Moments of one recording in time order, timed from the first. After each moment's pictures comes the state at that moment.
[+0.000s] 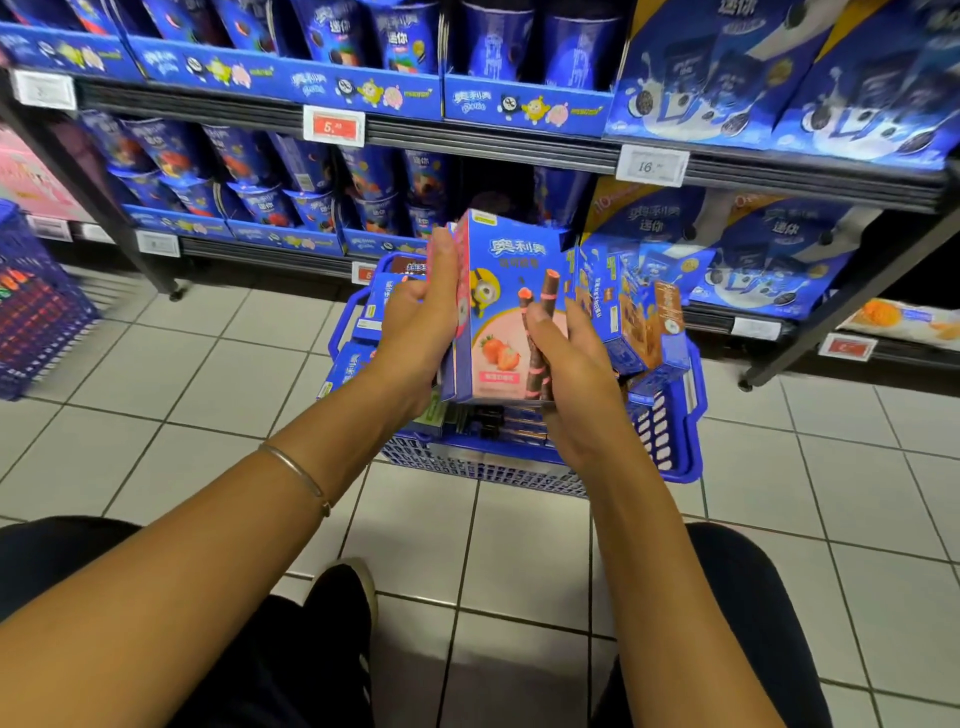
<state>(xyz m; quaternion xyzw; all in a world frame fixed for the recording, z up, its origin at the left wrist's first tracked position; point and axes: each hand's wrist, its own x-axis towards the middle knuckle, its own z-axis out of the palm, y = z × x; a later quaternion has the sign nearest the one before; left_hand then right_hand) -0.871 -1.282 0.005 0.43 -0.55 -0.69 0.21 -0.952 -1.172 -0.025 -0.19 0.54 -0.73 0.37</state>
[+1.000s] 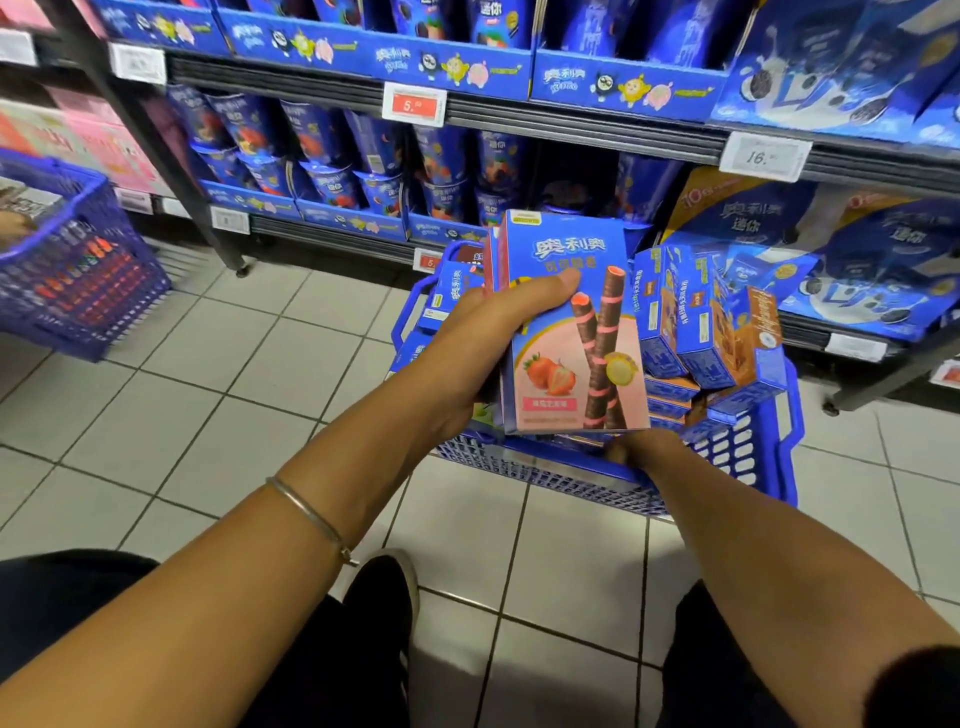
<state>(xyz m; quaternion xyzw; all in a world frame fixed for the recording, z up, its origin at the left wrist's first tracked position) -0.834 -1.298 0.002 0.35 -0.57 -0.74 0.12 -1.053 -1.198 -0.207 -0.29 0.84 0.16 0.43</state>
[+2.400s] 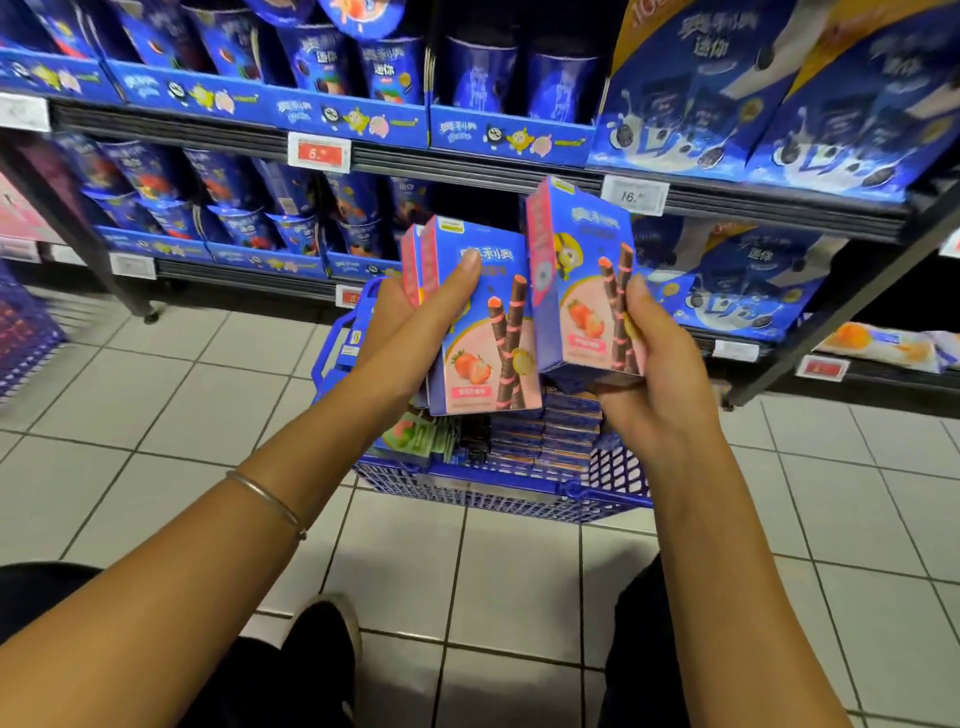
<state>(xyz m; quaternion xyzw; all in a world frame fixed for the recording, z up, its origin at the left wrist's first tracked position) -0.870 -1.303 0.006 0.33 -0.62 -0.67 0.25 -1.007 -1.153 0.004 -0.08 0.45 -0.82 0.35</state>
